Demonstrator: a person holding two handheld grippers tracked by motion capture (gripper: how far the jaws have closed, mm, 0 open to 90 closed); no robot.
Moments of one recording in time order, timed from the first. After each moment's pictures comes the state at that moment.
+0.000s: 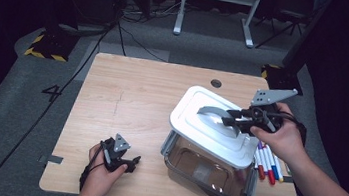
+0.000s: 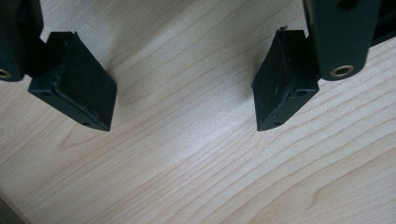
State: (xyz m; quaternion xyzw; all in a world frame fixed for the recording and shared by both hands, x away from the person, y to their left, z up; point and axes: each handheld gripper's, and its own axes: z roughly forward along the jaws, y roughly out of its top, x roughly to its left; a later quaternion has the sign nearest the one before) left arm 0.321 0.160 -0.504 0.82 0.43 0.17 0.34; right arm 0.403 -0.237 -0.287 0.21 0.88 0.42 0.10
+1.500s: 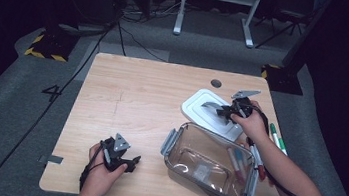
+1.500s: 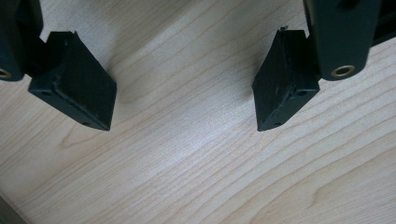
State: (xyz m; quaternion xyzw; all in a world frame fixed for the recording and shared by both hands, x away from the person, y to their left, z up) left arm 0.323 0.161 -0.504 0.82 0.43 0.17 0.34; right arm 0.549 -0.262 -0.462 0.33 0.86 0.37 0.12
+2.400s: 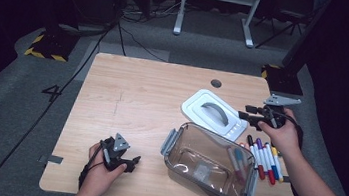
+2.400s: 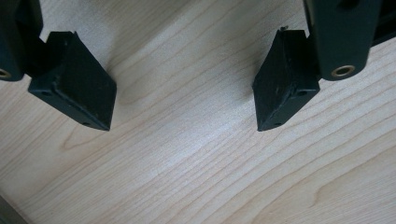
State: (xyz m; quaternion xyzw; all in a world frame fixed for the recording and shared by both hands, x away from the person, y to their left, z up) left arm 0.323 0.162 -0.504 0.83 0.42 0.16 0.34; right arm 0.477 -0.321 -0.391 0.34 0.82 0.43 0.17
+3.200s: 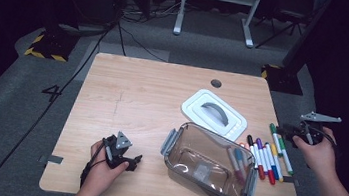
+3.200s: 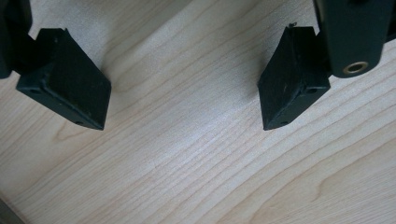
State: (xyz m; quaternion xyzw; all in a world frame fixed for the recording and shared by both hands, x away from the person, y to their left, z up) left arm 0.331 0.158 -0.504 0.83 0.42 0.16 0.34; right arm 0.442 -0.426 -0.399 0.47 0.79 0.34 0.20
